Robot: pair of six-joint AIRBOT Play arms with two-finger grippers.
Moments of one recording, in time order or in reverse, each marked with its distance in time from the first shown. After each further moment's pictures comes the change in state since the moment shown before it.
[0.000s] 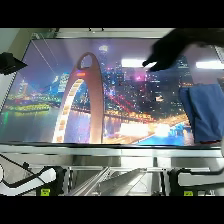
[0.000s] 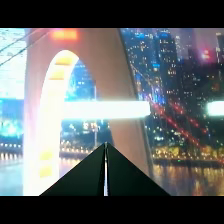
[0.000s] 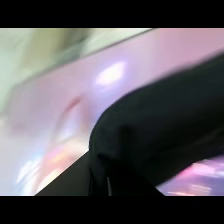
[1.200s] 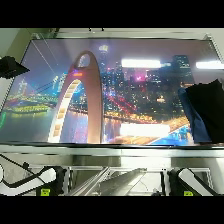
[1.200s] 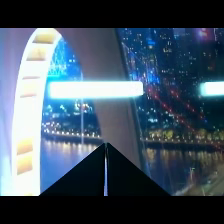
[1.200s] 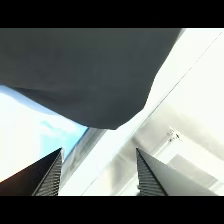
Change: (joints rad) left arm 0.000 0.000 0.000 0.001 0.085 -0.015; right arm -0.616 0.404 -0.589 -0.608 0.652 0.109
